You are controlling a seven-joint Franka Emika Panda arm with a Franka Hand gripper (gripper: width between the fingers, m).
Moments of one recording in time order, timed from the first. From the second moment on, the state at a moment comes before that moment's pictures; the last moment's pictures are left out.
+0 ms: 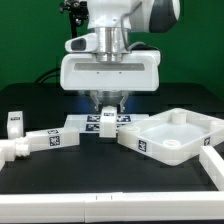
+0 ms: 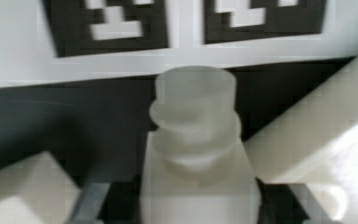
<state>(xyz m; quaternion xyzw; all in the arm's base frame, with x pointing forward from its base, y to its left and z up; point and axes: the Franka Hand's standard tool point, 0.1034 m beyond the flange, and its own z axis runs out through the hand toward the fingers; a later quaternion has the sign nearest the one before) 0.386 -0.009 0.048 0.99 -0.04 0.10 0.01</state>
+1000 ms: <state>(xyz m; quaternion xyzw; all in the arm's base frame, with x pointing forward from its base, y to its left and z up) 0.398 -0.031 0.066 0.99 -0.07 0.12 0.00</state>
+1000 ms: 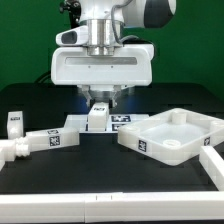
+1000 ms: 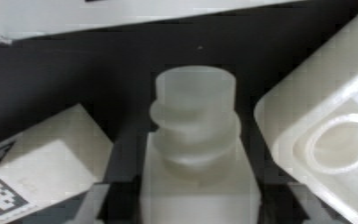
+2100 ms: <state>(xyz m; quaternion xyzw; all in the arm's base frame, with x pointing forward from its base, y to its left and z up) 0.439 -0.047 0.078 0.99 -0.08 0.06 -0.05</state>
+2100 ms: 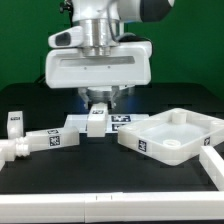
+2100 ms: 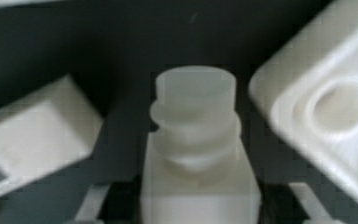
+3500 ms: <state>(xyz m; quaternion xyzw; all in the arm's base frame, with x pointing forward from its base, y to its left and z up) 0.401 -0.040 0.017 1.00 -0.09 0.03 -0.03</state>
